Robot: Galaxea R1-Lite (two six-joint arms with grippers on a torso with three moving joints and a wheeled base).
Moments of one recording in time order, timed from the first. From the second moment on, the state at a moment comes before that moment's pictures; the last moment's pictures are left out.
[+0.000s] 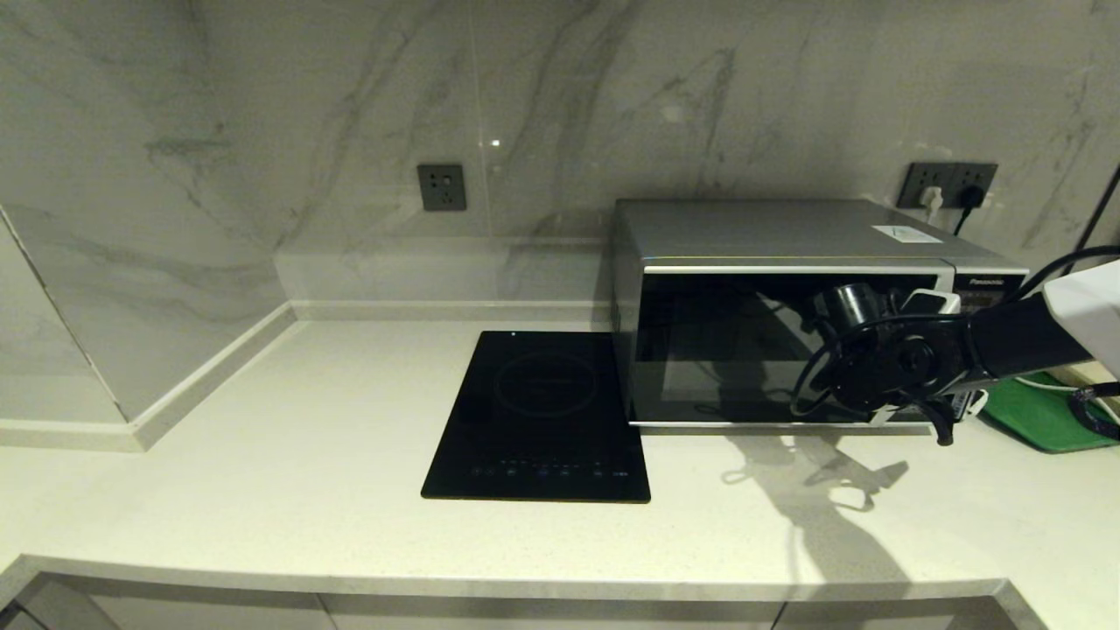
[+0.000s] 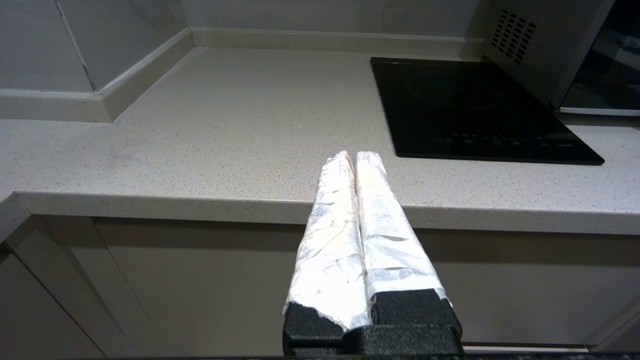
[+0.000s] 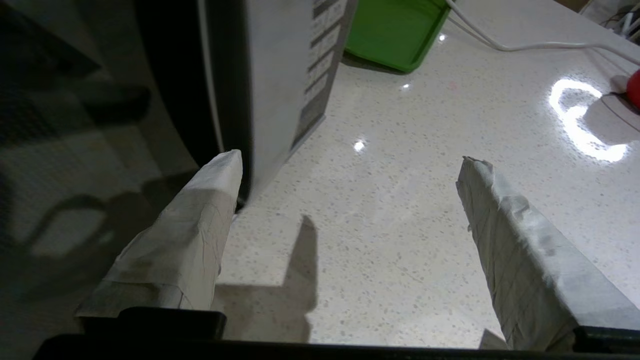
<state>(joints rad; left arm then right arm) 0.00 0.00 0.00 -0.01 0.01 -0.05 0.15 2.17 -1.39 0.08 -1.11 0.66</state>
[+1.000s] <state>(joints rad) 0.00 0.00 0.00 -0.01 0.01 -0.05 0.09 2.29 -1.56 0.08 -1.11 0.65</state>
